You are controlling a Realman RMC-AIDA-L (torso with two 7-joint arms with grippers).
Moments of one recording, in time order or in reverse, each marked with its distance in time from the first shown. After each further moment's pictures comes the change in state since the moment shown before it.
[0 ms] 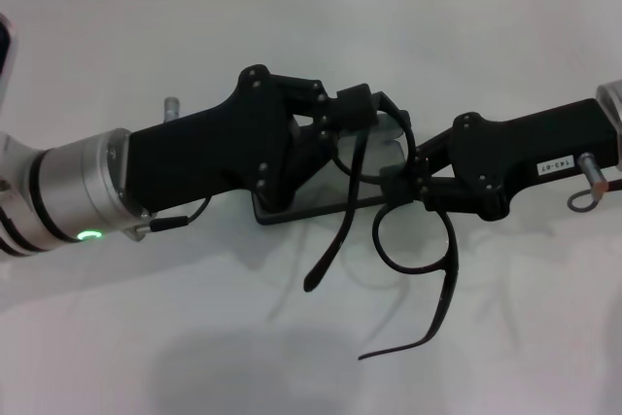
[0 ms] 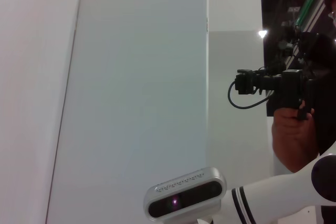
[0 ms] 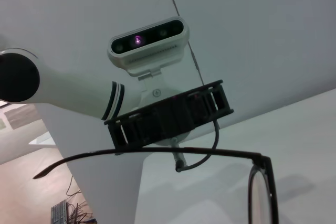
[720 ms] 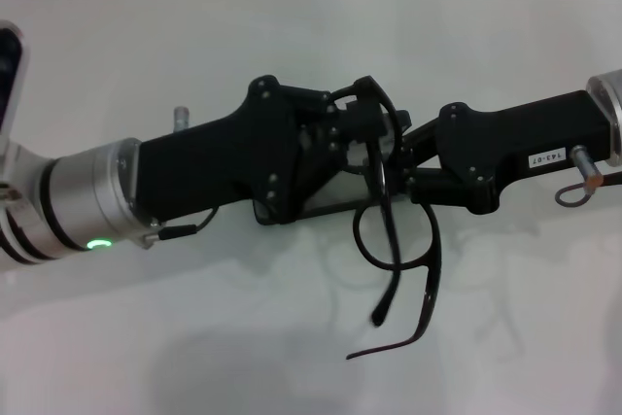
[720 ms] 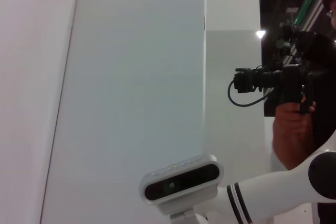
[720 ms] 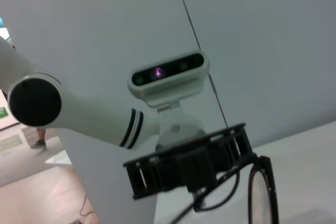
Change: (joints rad) left arm -0.008 -0.005 0.010 -0.035 0.005 -0.002 0.033; right arm 0.002 0.001 -0.055 0.012 0.108 -0.013 -0.002
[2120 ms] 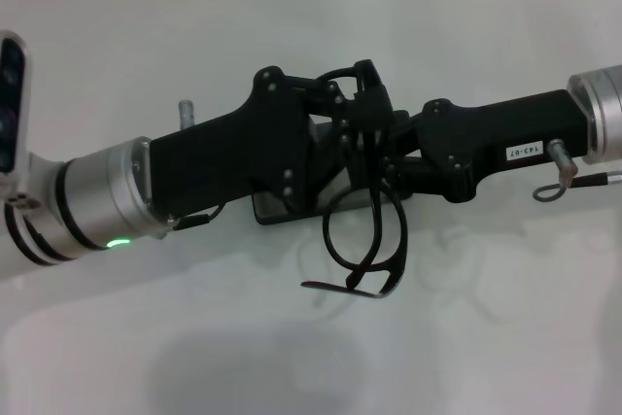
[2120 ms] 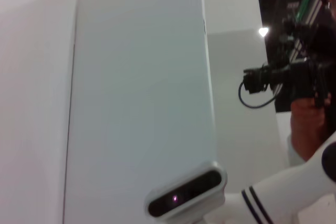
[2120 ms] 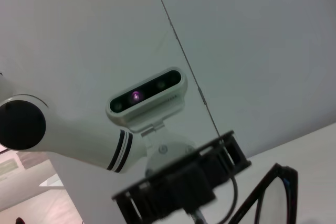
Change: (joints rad) left arm -0.021 -0.004 0.008 -0.064 -0.036 -0.025 0.156; right arm 0.026 0.003 -0.008 0.082 0.040 0.052 0.012
